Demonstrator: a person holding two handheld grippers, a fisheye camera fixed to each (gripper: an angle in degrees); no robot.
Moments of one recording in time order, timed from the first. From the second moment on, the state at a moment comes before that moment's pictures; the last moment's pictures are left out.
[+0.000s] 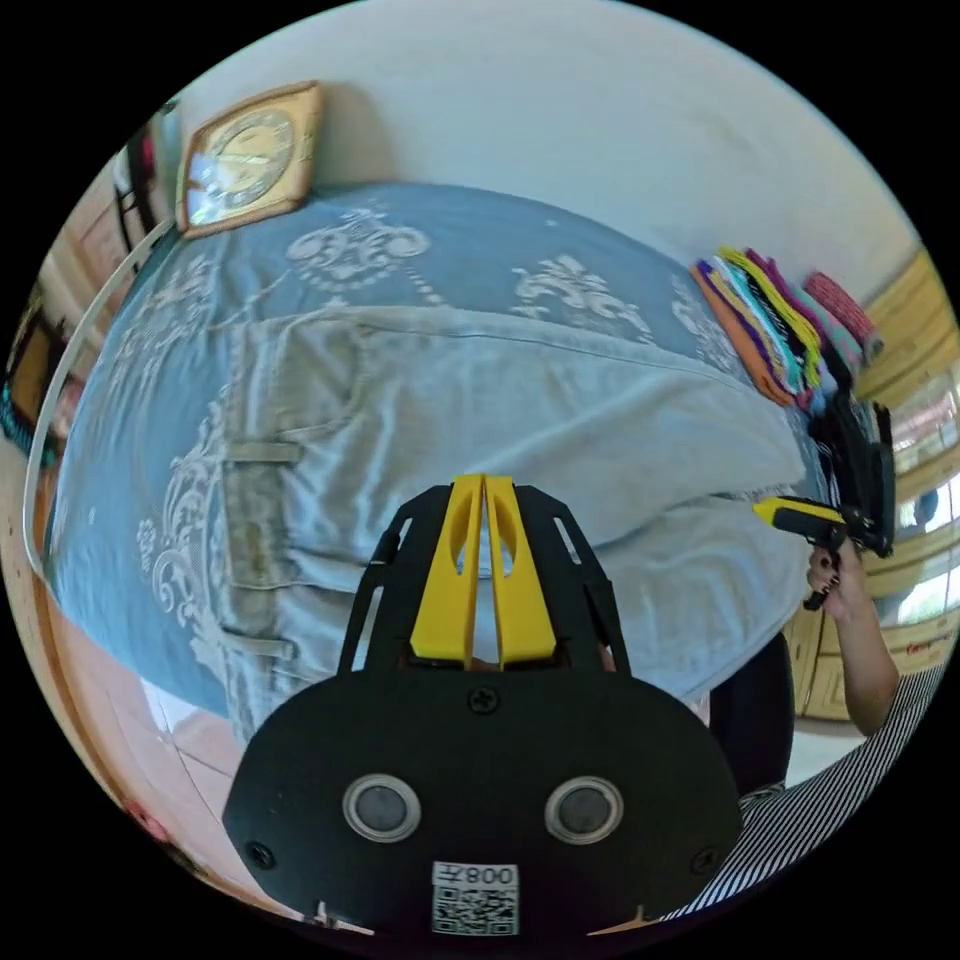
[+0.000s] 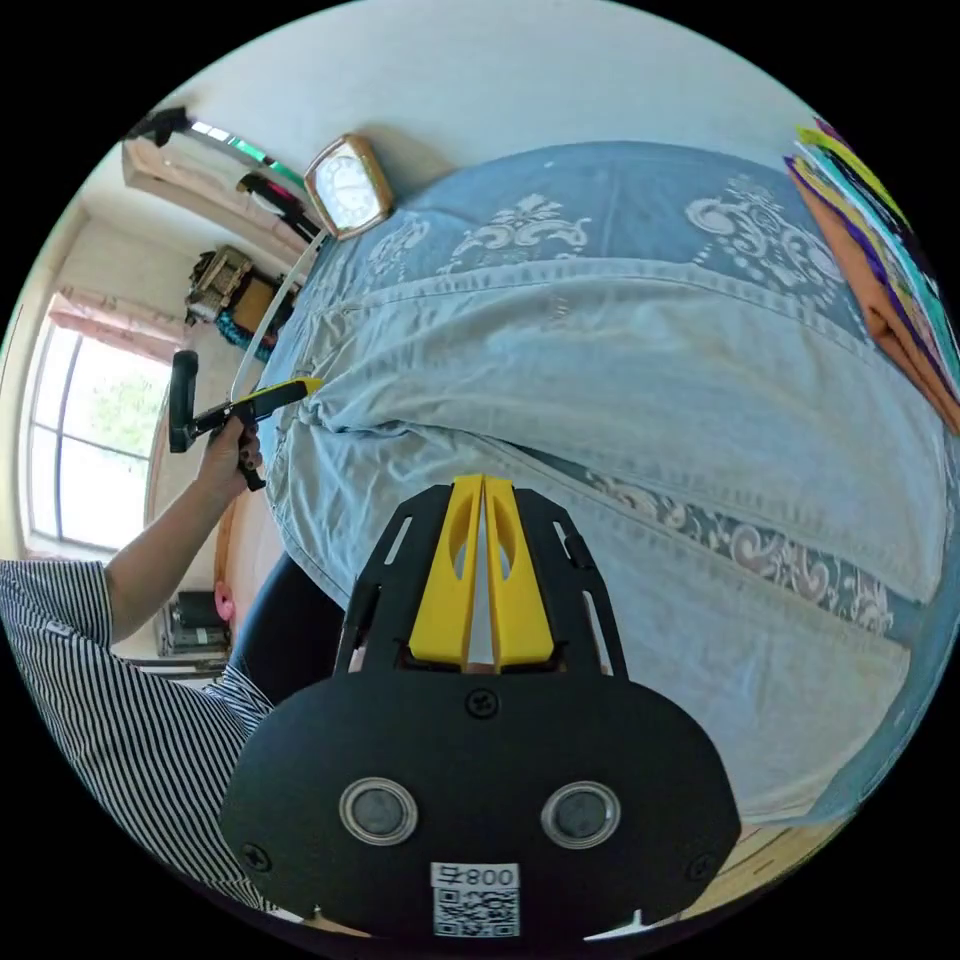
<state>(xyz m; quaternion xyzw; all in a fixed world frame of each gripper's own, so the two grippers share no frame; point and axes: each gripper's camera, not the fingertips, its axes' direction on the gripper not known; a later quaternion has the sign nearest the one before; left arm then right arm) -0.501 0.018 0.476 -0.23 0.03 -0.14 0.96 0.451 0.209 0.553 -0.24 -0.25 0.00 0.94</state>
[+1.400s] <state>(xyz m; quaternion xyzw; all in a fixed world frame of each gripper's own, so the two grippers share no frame) -0.760 -0.039 0.502 -0.18 0.02 -0.11 0.98 0.097 -0.066 0.897 -0.23 -0.15 -0.09 0.96</state>
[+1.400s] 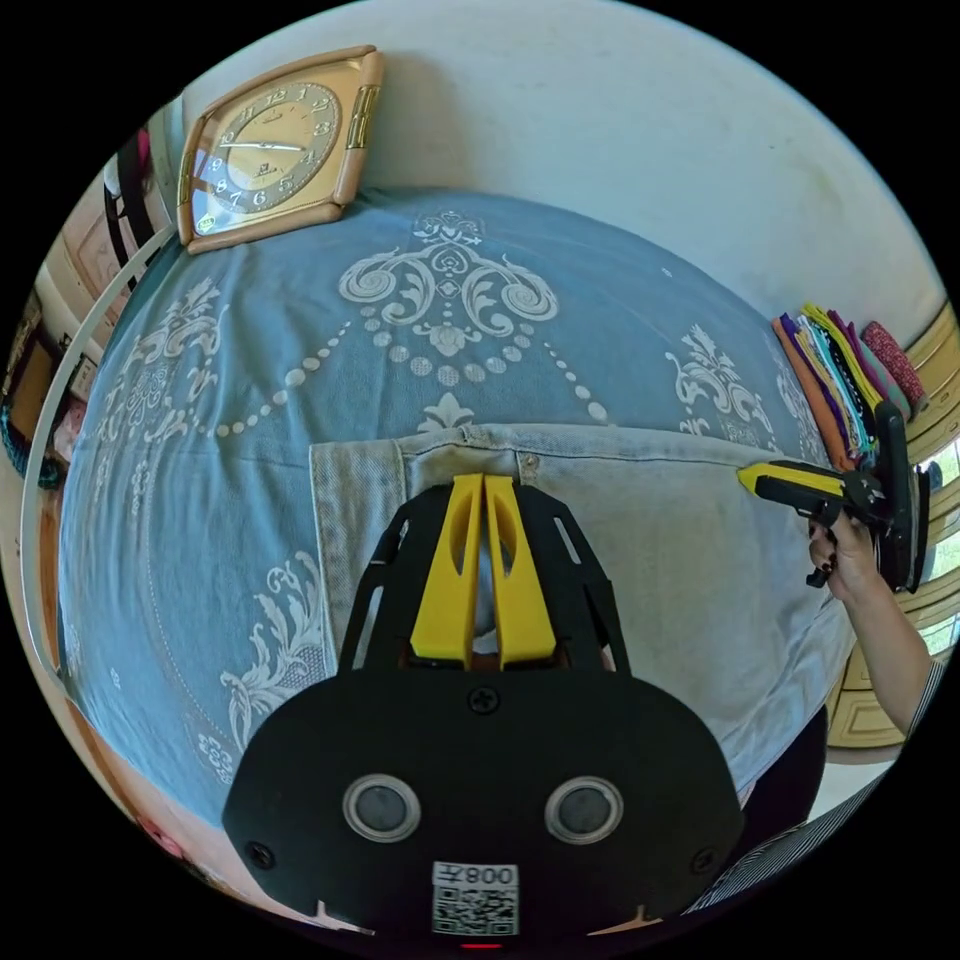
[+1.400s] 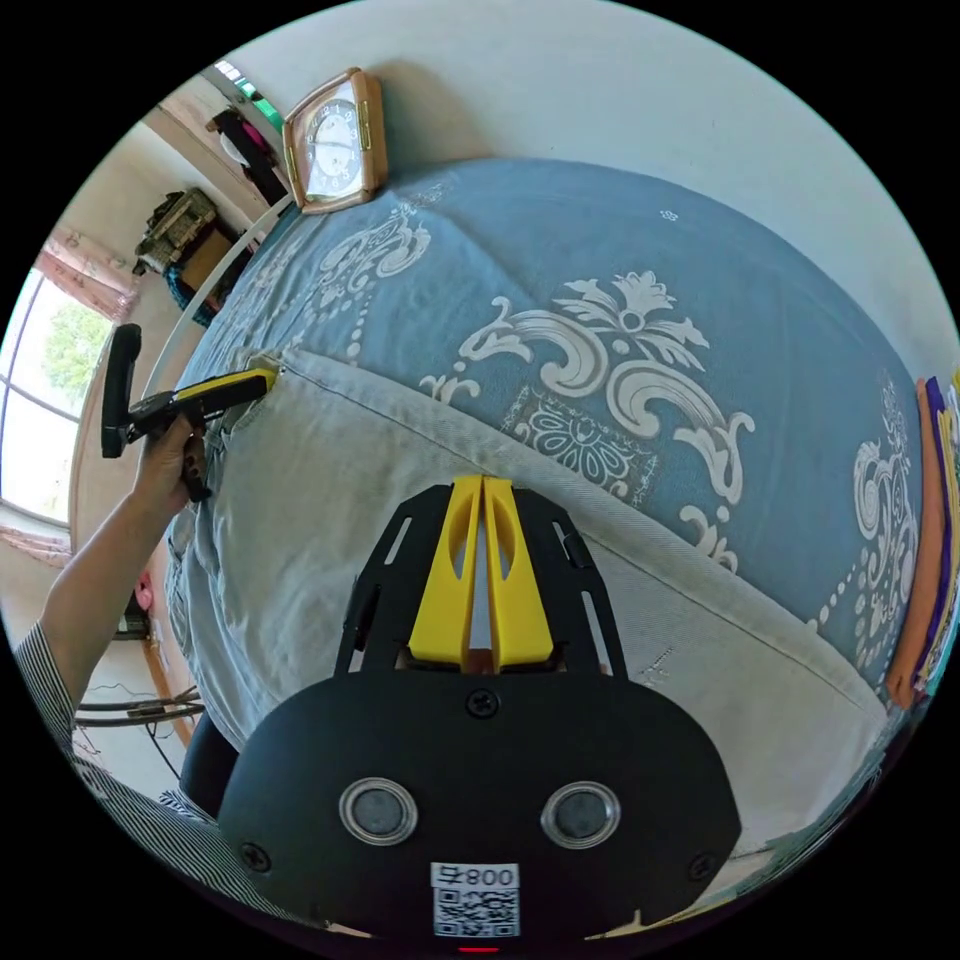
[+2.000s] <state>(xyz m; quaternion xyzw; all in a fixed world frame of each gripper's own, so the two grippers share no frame) -0.794 -0.016 0.403 -0.10 0.04 -0.13 0.99 0.063 -0.077 0.864 -0.19 -0.25 -0.11 0.94</state>
